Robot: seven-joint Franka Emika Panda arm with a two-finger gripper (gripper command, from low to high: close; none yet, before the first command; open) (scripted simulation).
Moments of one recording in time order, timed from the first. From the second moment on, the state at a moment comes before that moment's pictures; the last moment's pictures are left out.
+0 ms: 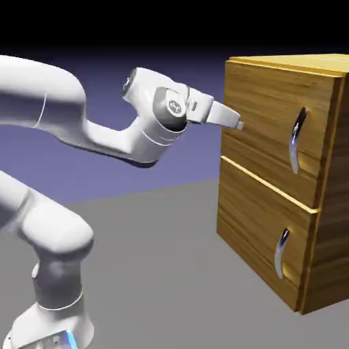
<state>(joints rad) 0.49 -0.78 -0.55 -2.58 -1.36 2.96 1.70</state>
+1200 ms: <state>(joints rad) 1.03 -1.02 -1.16 -2.33 -2.88 2.87 2.77</state>
